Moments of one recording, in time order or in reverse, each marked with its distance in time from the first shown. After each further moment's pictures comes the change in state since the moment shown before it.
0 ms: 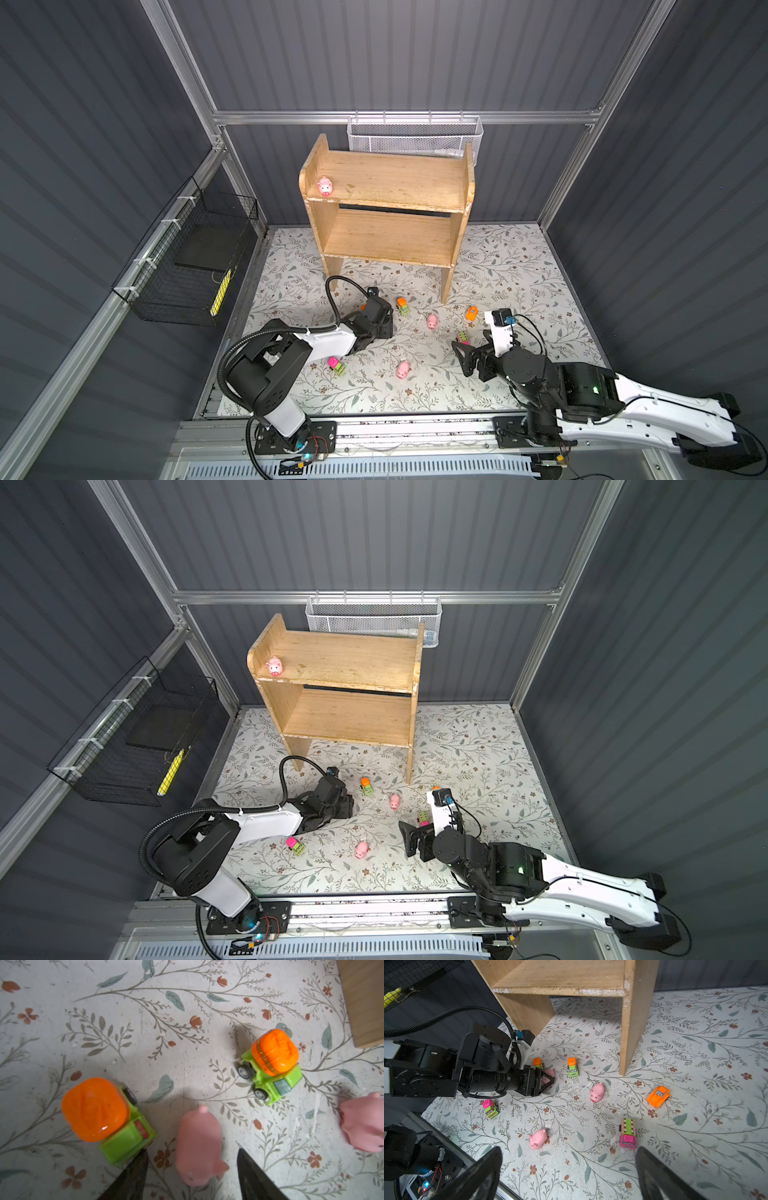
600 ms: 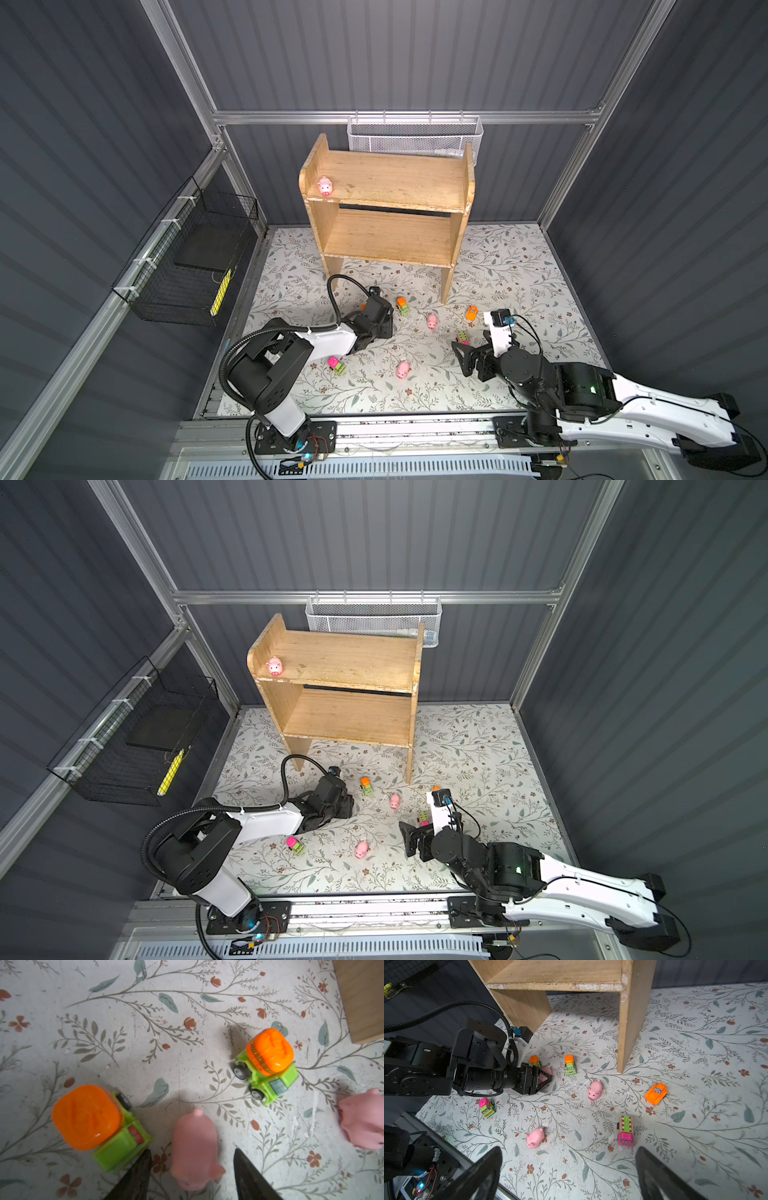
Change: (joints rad) left arm 0.008 0.008 0.000 0.016 0.010 0.027; right arm -0.007 0.005 -0.011 -0.001 -0.002 0.007
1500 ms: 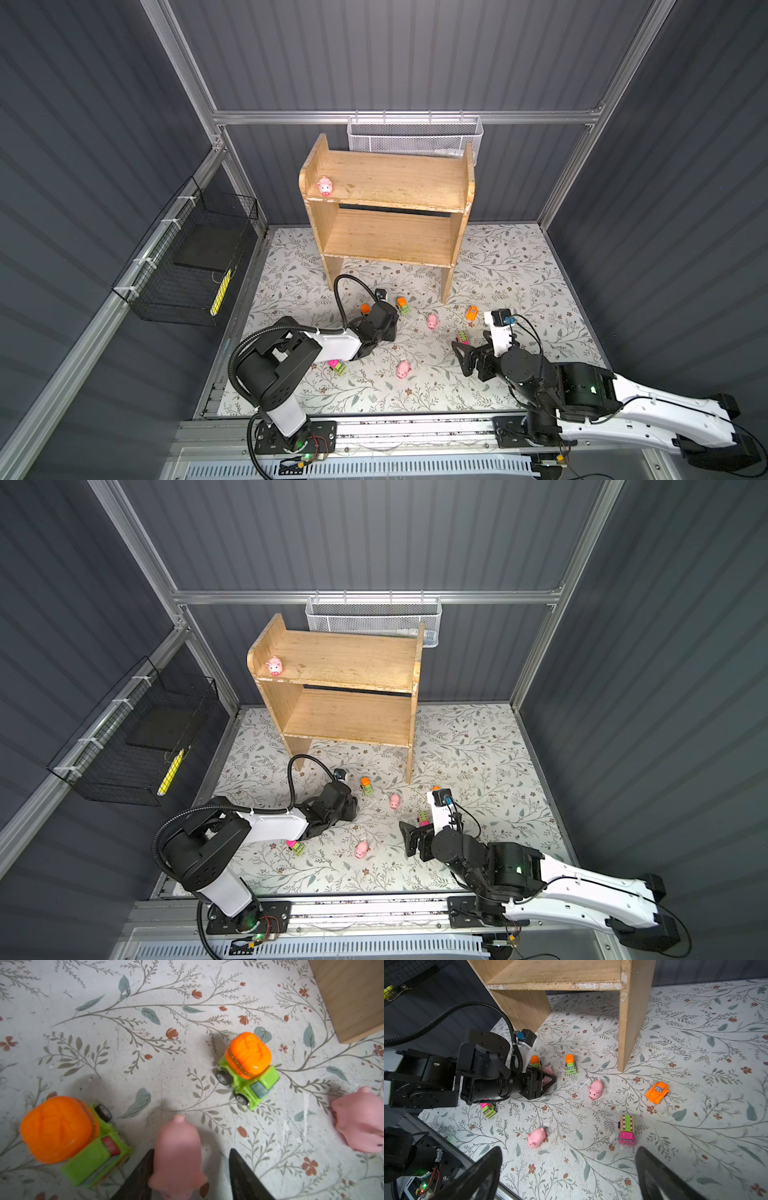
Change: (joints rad) left arm -0.071 0.041 -0.039 0.145 -0.090 0.023; right arm -0.003 -0.002 0.000 -0.002 -0.008 0.010
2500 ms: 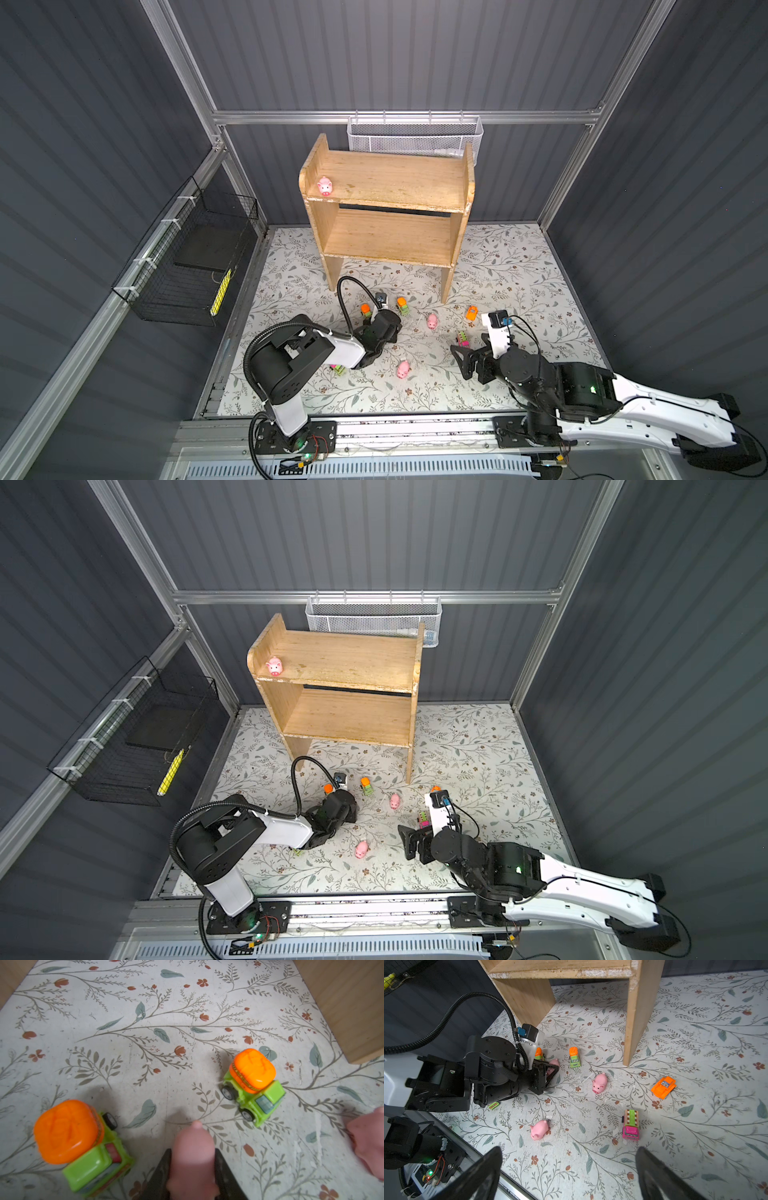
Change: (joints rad) left arm -0.054 0.066 -0.054 0.195 -0.159 -0.018; right arm 0.000 -0.005 0.000 -0.015 -0.045 0.001
